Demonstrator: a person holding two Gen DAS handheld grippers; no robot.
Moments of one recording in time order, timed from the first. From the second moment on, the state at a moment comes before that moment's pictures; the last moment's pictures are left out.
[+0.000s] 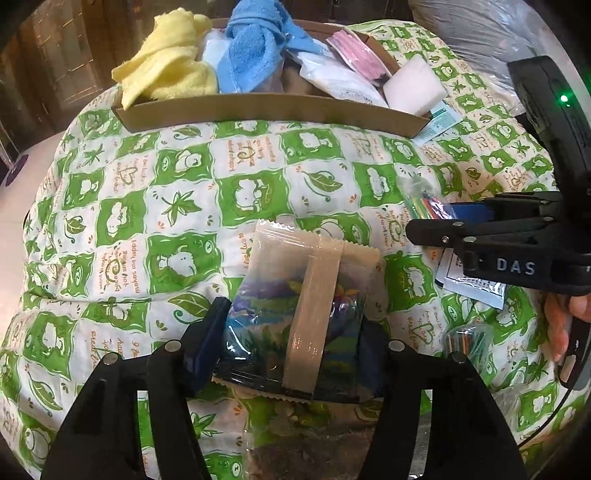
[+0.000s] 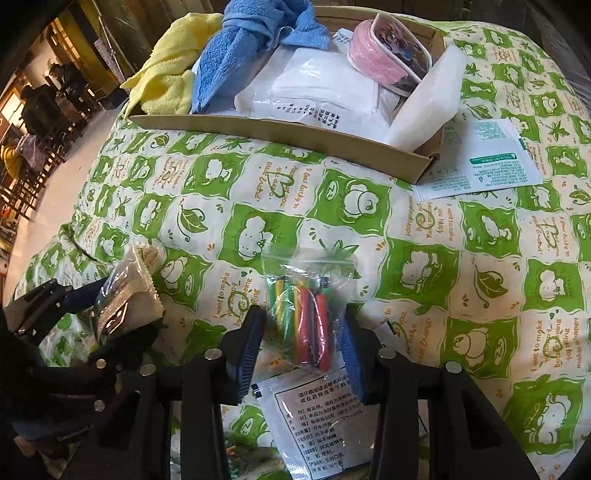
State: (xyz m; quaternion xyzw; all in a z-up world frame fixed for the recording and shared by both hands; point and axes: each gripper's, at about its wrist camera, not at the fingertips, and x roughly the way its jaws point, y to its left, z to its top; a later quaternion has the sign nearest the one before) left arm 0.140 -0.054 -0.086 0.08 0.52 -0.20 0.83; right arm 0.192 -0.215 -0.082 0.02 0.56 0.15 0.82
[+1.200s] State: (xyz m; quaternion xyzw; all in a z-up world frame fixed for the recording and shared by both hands) left arm 0.136 -0.024 -0.057 0.03 0.48 -0.17 0.86; right arm 0.181 -0.222 -0.062 0.04 0.53 0.17 0.83
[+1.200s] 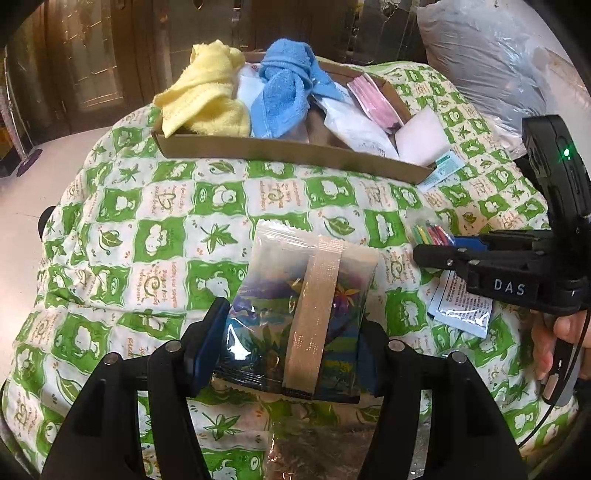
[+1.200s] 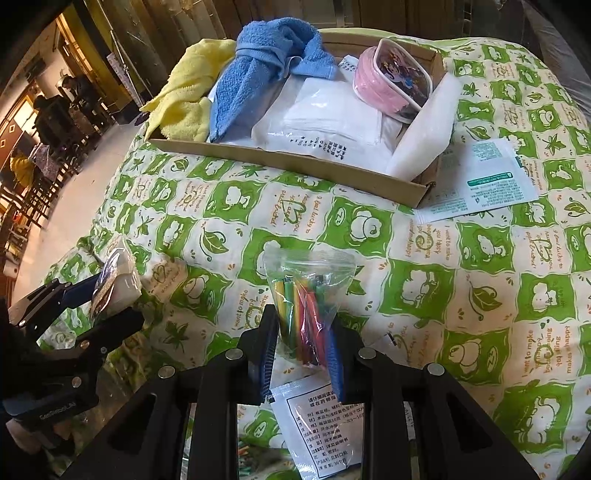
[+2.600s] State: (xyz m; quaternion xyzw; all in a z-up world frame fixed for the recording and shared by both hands) left arm 0.235 -0.045 -0.007 0.03 0.45 -0.17 0.88; right arm 0.223 -0.237 -0.015 0.06 0.50 0.18 0.85
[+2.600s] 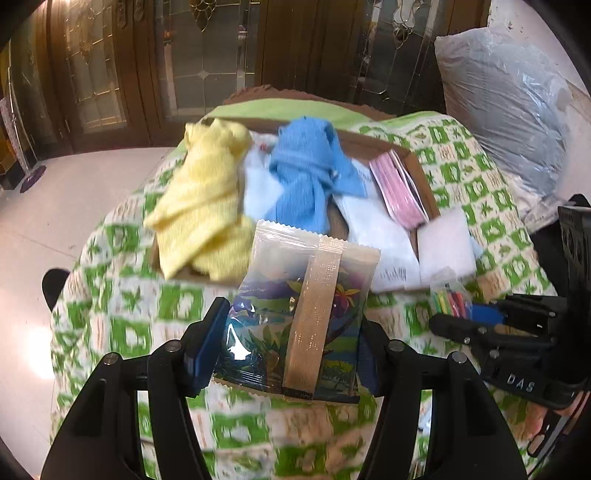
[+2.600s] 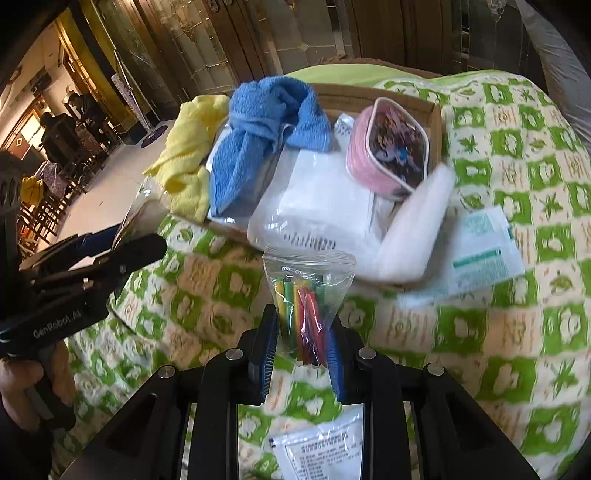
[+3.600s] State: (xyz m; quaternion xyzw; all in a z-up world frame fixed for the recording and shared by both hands) left arm 0.318 -0.063 -0.022 0.06 0.45 -0.14 0.88; right arm 0.304 -0.220 -0.027 0.06 0.49 0.17 0.86
